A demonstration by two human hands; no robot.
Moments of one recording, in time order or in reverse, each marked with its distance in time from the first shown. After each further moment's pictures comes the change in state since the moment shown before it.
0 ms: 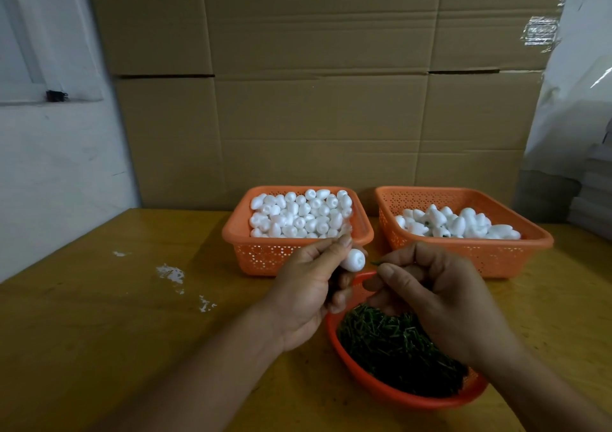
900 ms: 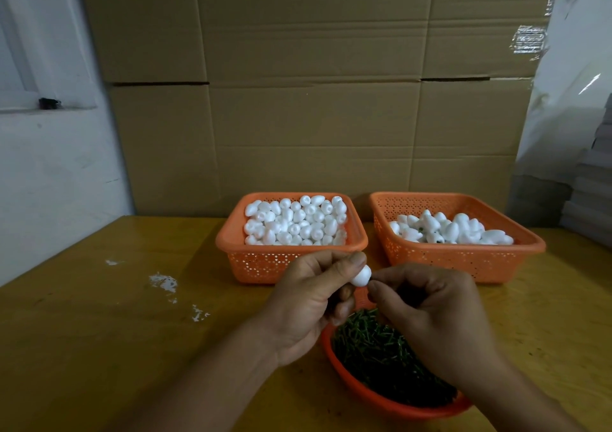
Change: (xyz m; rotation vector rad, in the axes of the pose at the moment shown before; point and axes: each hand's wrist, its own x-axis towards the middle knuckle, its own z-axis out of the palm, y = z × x) left_hand -0.003 -0.002 0.003 -0.014 -0.096 0.071; right_hand -0.007 0.004 0.006 -0.310 0.193 -0.214
